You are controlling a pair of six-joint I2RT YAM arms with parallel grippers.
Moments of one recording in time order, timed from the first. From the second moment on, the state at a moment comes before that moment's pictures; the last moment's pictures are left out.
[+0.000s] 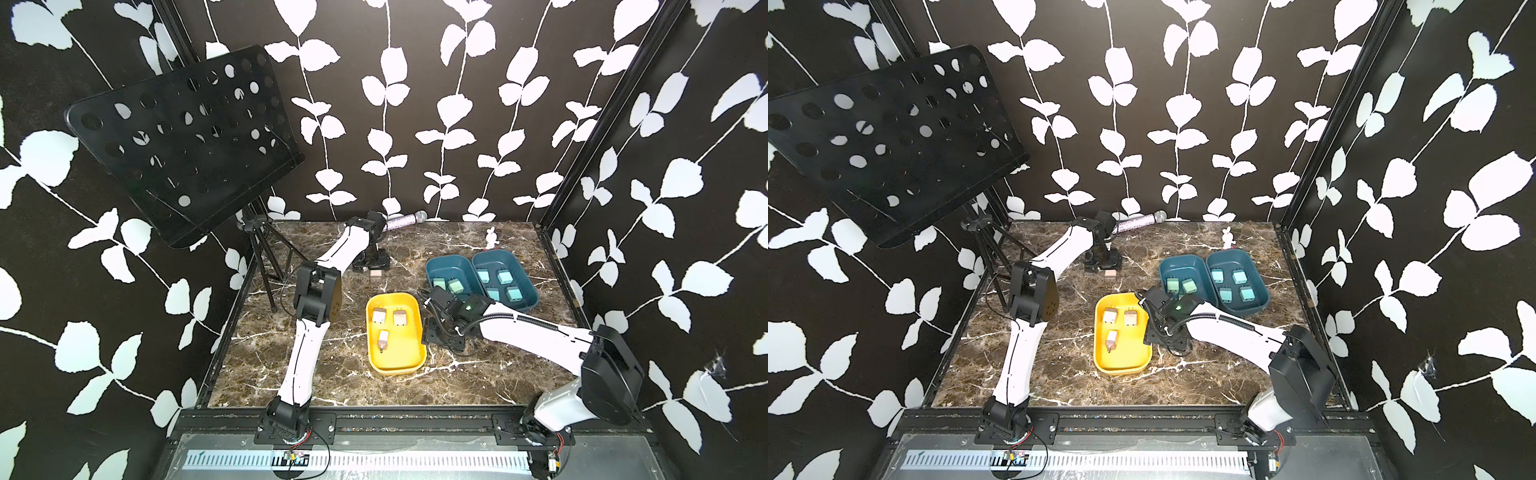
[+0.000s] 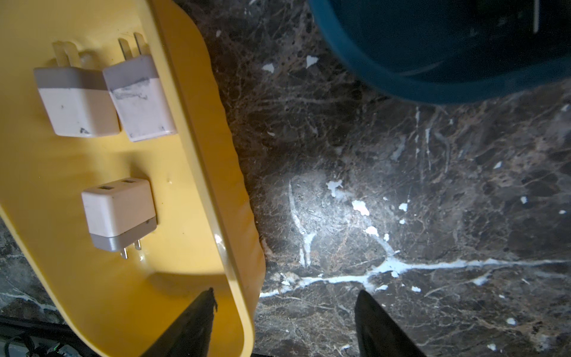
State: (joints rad) left arm -0.41 2.42 2.21 -1.17 0.03 -0.35; right arm 0.88 1.51 1.06 -0.83 0.00 1.02
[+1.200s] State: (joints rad) left arm -0.41 2.42 2.18 -1.21 -0.01 -0.29; right arm 0.90 1.54 1.11 -0.84 0.00 1.04
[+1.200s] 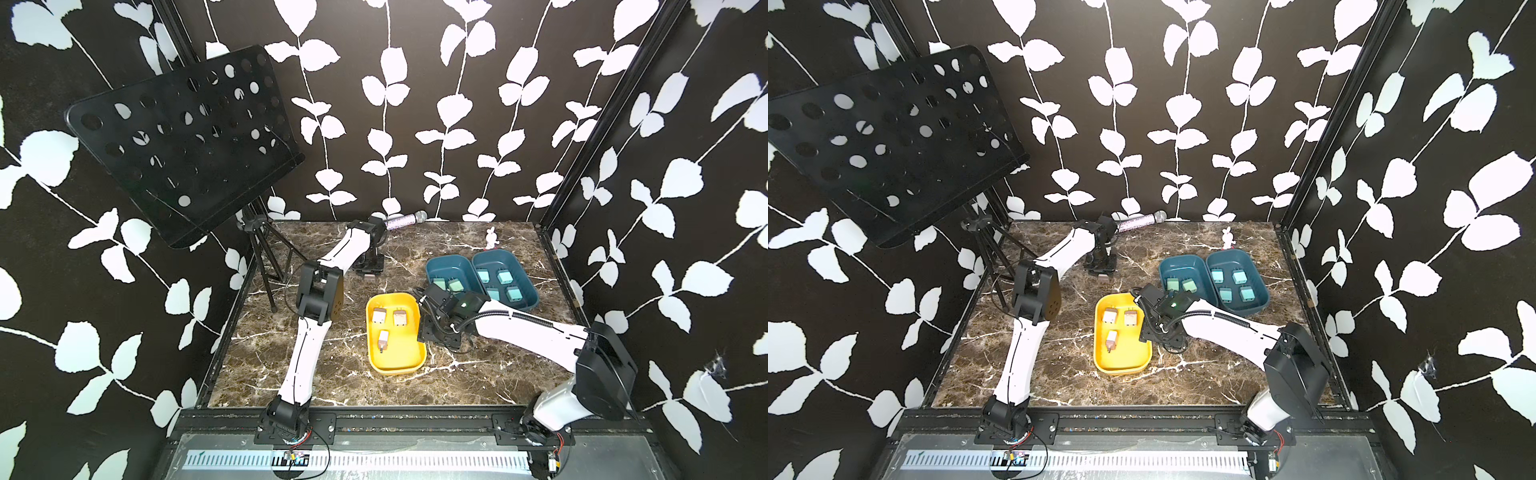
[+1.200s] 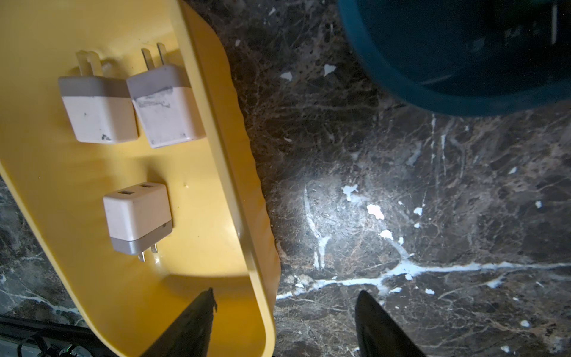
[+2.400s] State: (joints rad) left arm -0.82 1.73 1.37 -1.07 0.28 -0.54; right arm 0.73 1.34 0.97 -0.82 0.04 1.03
